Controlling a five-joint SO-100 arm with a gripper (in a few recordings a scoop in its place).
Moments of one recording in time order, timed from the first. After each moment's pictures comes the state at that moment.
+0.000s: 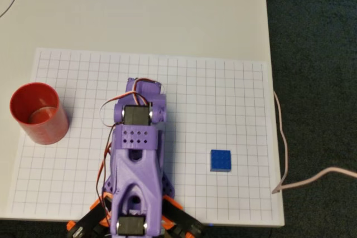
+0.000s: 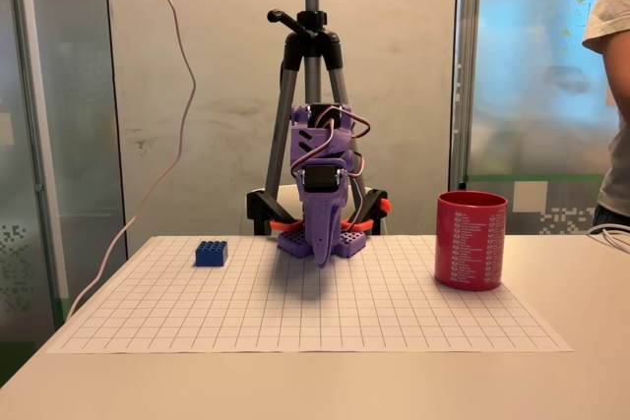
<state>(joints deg) -0.1 189.1 173.8 69.3 3.8</state>
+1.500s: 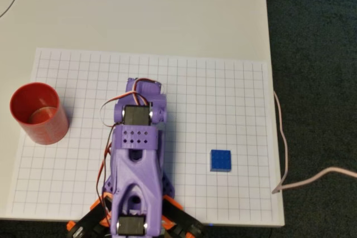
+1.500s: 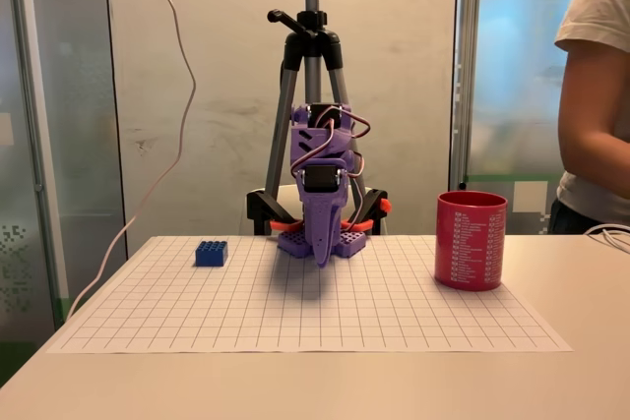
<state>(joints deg) -0.1 189.1 173.8 69.3 3.3</state>
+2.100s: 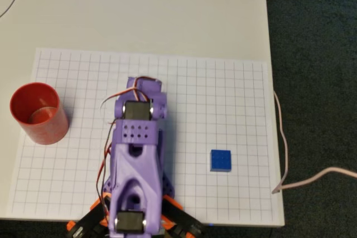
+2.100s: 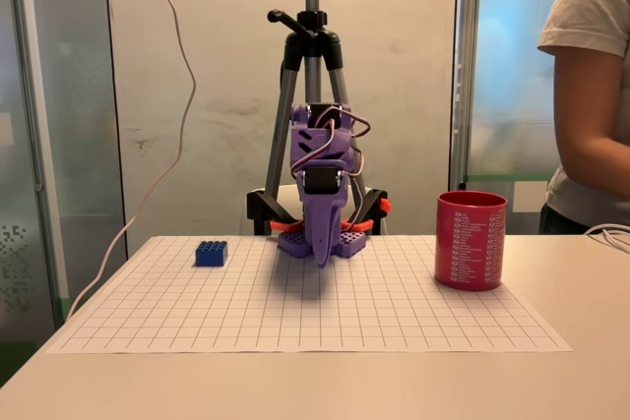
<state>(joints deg) 1.8 178.6 169.1 65.2 1.4</state>
